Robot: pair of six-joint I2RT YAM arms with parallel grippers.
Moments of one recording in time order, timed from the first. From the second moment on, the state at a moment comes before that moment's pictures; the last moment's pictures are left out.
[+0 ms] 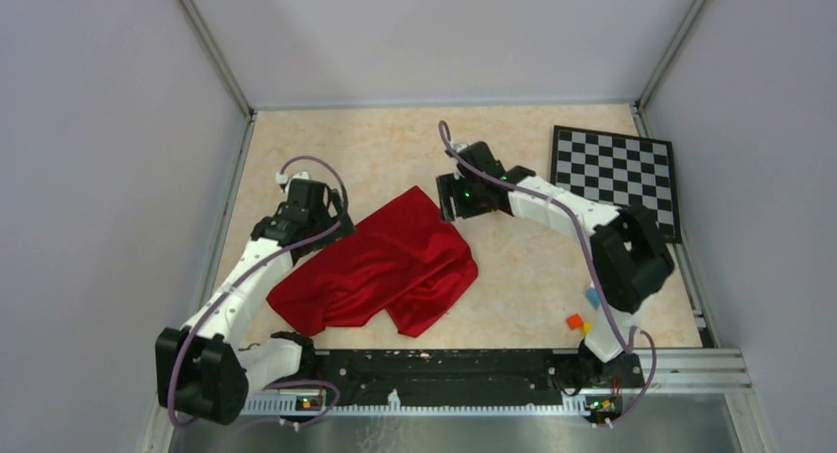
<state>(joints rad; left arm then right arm) -0.25 1.16 0.85 -0.59 -0.17 -0.59 0.65 1.70 1.21 -0.43 -0.06 0.33</state>
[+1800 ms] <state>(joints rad) -0.18 1.28 0.89 -0.54 -0.02 -0.47 0.53 2.11 1.59 -0.54 0.24 0.43</state>
